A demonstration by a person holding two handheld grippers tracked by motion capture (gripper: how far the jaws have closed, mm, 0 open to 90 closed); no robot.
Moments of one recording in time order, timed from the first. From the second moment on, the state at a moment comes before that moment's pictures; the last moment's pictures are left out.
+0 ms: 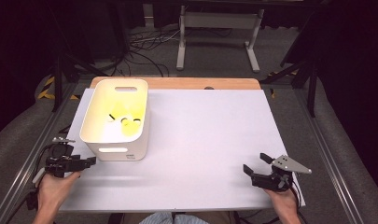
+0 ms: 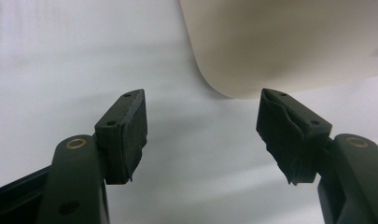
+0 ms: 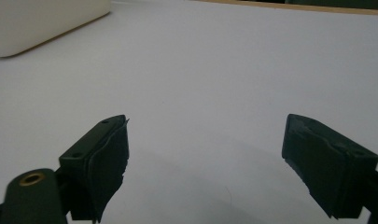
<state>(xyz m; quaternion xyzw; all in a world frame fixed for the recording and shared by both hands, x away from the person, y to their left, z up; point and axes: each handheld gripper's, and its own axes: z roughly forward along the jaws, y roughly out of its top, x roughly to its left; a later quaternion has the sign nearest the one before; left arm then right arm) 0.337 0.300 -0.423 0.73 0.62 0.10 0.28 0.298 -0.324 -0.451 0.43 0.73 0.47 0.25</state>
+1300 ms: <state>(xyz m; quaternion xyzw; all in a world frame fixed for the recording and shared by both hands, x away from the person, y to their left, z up) 0.312 0.277 -0.434 0.73 0.58 0.11 0.34 0.298 -0.322 -0.450 0.43 0.73 0.48 0.24</state>
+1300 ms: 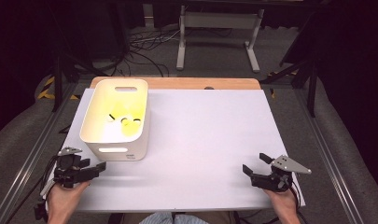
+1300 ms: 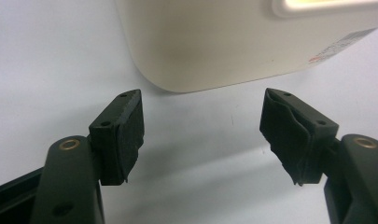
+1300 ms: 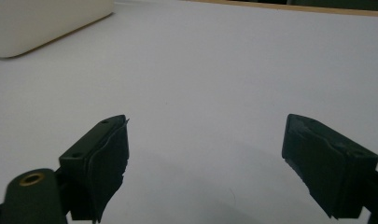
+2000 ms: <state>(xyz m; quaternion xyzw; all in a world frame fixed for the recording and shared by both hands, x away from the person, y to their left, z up) 0.296 0.279 -0.441 0.70 0.57 0.16 0.40 0.293 -0.317 -0.449 0.42 0.73 0.48 0.24</state>
